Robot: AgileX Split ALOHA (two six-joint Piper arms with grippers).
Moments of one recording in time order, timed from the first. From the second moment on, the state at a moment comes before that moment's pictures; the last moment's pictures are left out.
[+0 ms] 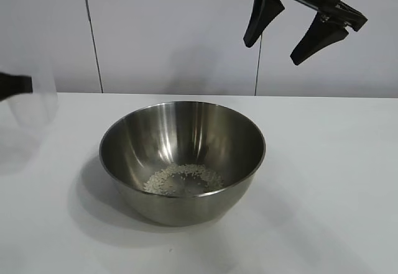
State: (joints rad) left arm -0.25 1.71 -0.46 -0.27 -0.78 0.16; right arm 0.19 1.85 -1.62 0.38 1.05 -0.12
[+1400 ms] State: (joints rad) left arm -0.25 1.95 -0.45 -0.20 -0.91 0.24; right arm 0.19 1.85 -1.62 0.38 1.05 -0.12
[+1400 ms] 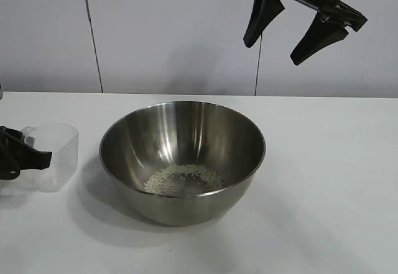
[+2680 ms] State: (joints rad) left arm -0.25 1.80 -0.09 -0.20 -1.15 -0.16; right arm 0.19 1.85 -1.62 0.39 1.05 -0.12
